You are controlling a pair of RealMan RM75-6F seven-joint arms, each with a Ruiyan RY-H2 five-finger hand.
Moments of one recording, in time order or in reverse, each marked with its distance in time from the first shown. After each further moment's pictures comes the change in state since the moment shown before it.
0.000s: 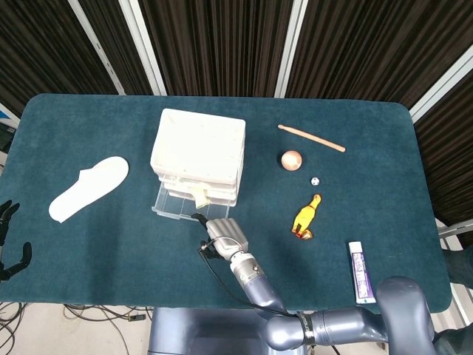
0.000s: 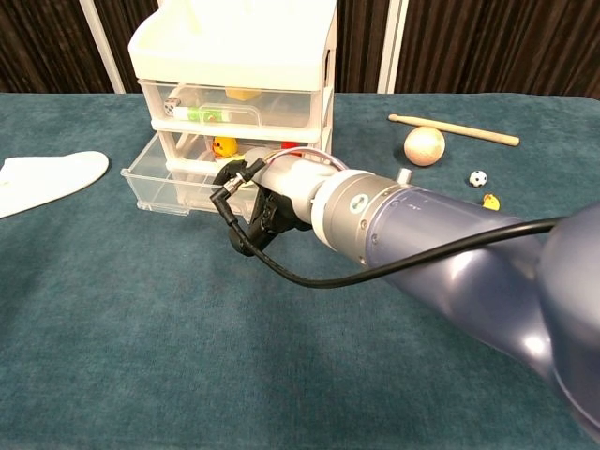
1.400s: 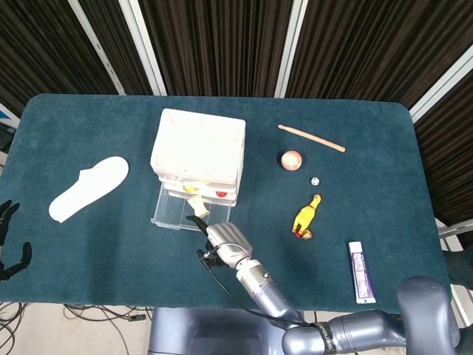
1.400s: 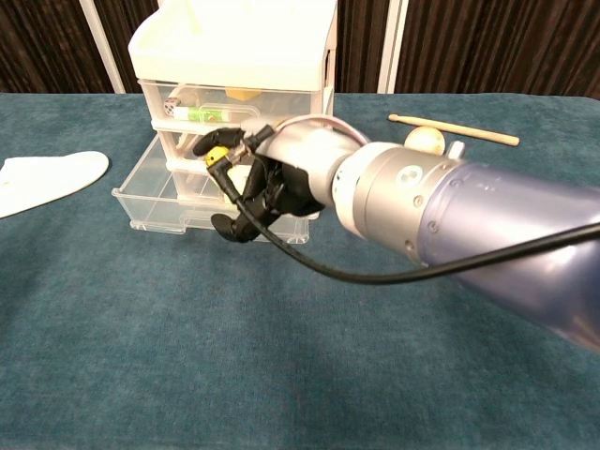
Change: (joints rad) left arm 0.001 -0.001 0.001 0.001 0.001 0.001 0.006; right arm -0.050 0.121 -0.036 -0.165 -0.145 -0.010 0.146
